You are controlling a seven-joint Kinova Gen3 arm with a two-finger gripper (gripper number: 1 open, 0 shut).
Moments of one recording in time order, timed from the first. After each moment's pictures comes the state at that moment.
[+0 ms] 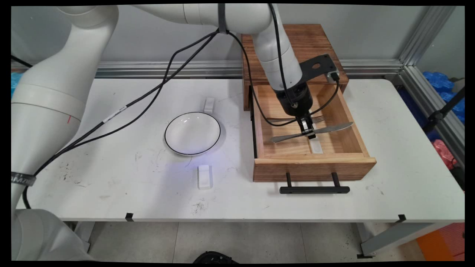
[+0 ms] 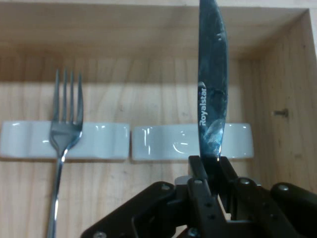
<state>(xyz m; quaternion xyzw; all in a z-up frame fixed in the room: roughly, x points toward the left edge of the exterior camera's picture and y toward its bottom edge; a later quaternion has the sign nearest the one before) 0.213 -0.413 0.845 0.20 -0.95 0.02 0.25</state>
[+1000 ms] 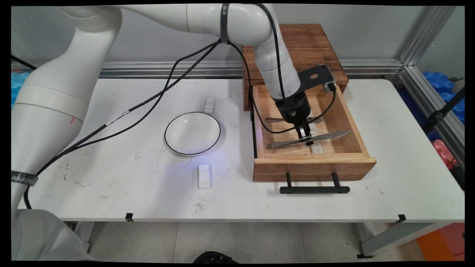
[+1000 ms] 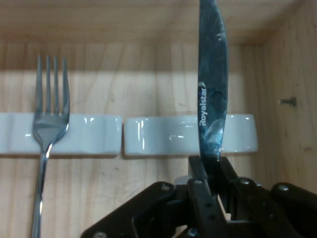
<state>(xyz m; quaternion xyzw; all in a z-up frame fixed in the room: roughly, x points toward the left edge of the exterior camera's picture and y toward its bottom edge) 0.211 -0.412 0.822 0.20 -0.95 0.01 0.25</state>
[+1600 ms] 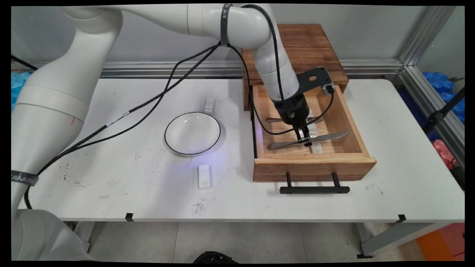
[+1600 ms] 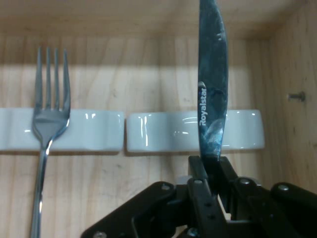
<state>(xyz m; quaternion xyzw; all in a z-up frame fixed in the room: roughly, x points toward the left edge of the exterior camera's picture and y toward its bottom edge) 0.212 -0.414 0.815 0.20 -0.95 0.01 0.24</state>
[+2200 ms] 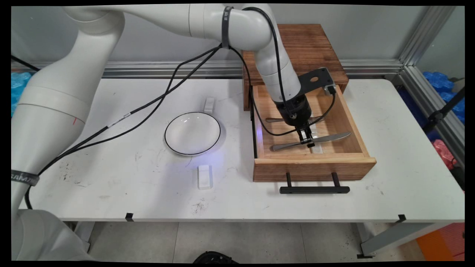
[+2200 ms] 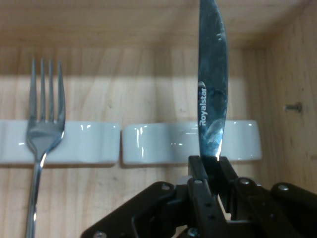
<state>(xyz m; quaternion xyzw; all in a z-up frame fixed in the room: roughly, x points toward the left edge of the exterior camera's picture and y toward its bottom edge) 0.209 -0.416 0.811 0.19 -0.95 0.01 0.25</state>
